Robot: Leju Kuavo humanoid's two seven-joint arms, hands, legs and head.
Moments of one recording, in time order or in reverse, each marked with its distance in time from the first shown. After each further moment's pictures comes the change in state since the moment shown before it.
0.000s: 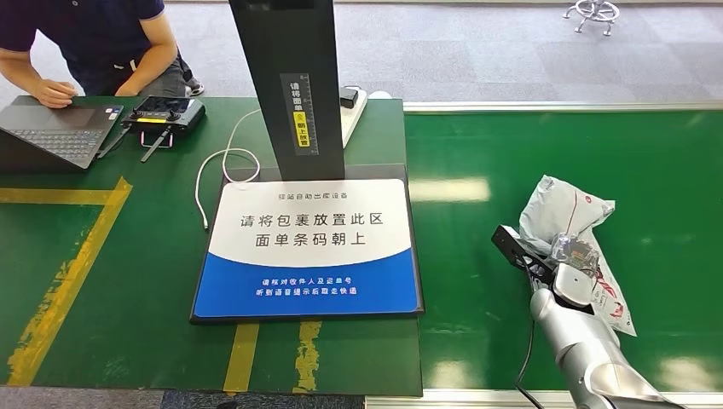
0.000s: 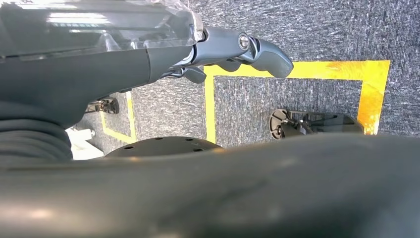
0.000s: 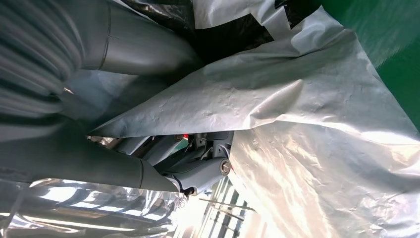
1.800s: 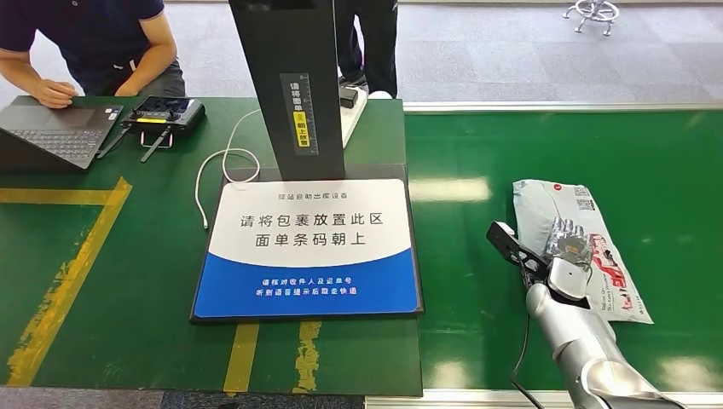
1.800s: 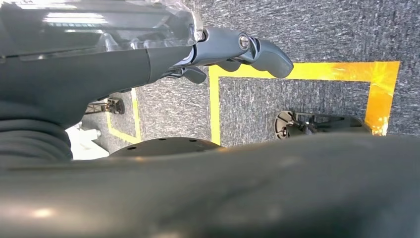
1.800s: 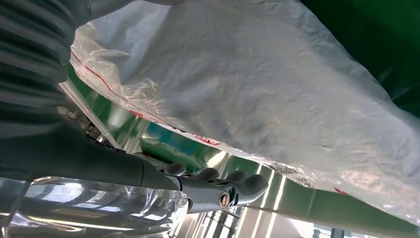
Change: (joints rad) left arm 0.000 0.000 -0.018 0.000 0.009 0.015 0.026; right arm -0.004 0.005 0.049 -0.038 -0.016 0.058 0.033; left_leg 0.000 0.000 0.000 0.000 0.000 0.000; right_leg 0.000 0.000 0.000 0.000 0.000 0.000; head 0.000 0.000
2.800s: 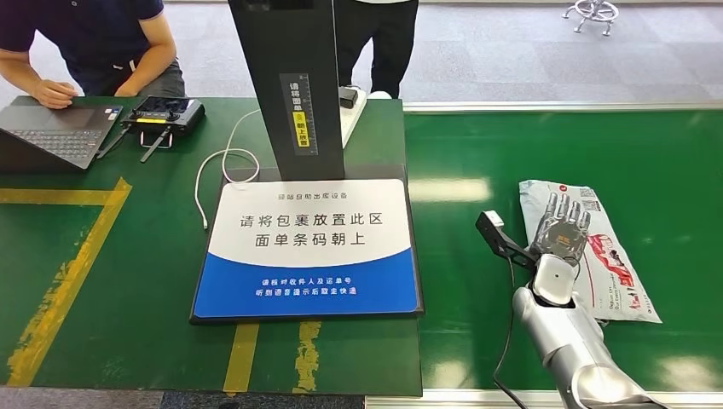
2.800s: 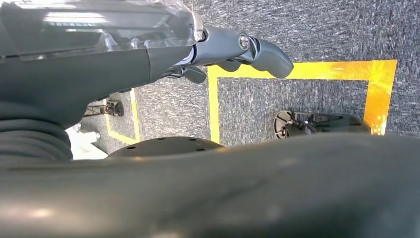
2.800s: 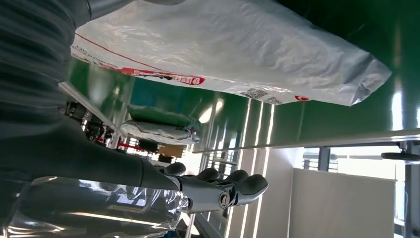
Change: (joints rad) left arm 0.000 0.000 -0.004 0.000 -0.005 -0.006 -0.004; right arm 0.033 0.014 0.108 -0.079 0.045 -0.232 0.044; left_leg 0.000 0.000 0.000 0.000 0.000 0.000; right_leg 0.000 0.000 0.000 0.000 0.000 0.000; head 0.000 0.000
